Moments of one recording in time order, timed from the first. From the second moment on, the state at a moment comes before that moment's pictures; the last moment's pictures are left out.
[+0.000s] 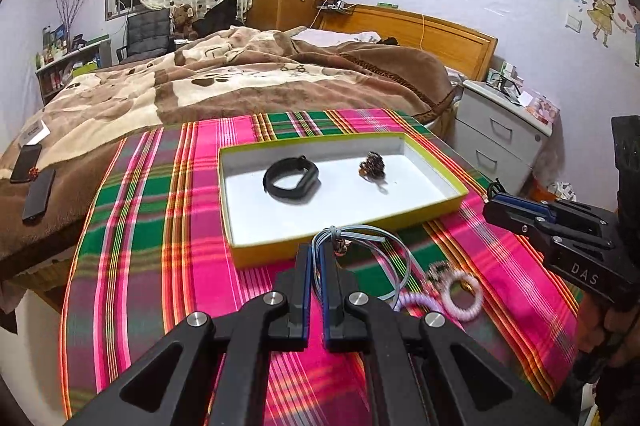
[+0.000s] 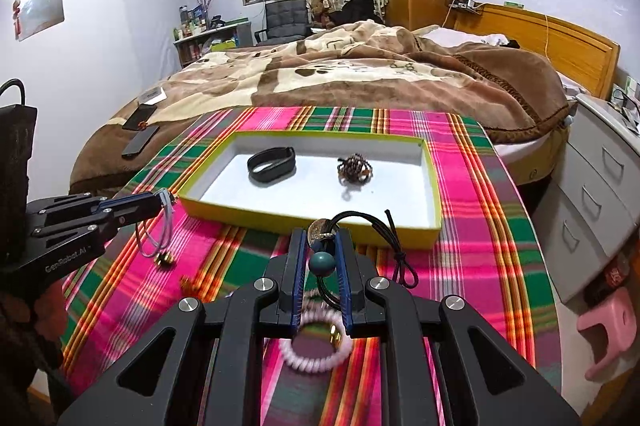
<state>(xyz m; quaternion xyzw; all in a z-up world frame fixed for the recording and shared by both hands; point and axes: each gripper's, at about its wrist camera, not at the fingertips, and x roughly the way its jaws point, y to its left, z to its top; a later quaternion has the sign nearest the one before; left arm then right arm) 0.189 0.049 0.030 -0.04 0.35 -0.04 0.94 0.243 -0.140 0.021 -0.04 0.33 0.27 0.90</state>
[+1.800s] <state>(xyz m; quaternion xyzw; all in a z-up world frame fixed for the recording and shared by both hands) 0.314 0.088 -0.017 -0.02 0.39 0.02 0.92 0.389 -0.116 -0.033 -0.05 0.41 0.24 0.88</state>
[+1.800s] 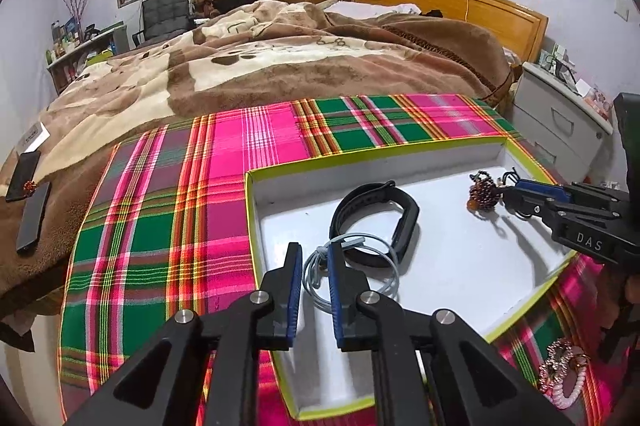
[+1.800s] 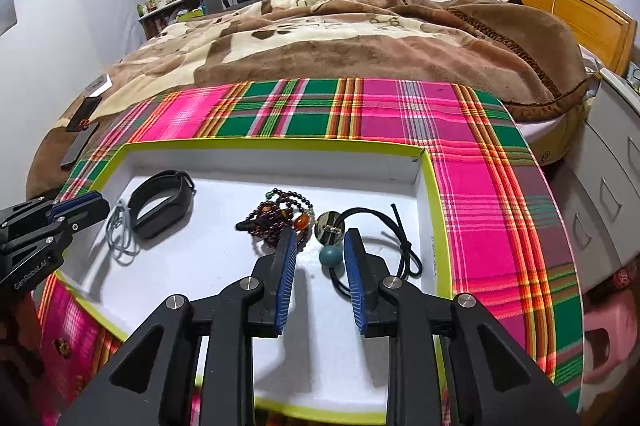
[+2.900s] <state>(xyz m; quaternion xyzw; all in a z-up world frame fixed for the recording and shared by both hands) 0.139 0.032 0.033 -0.01 0.31 0.03 0.95 0.193 -0.160 0.016 -0.02 0.32 0.27 0.91</state>
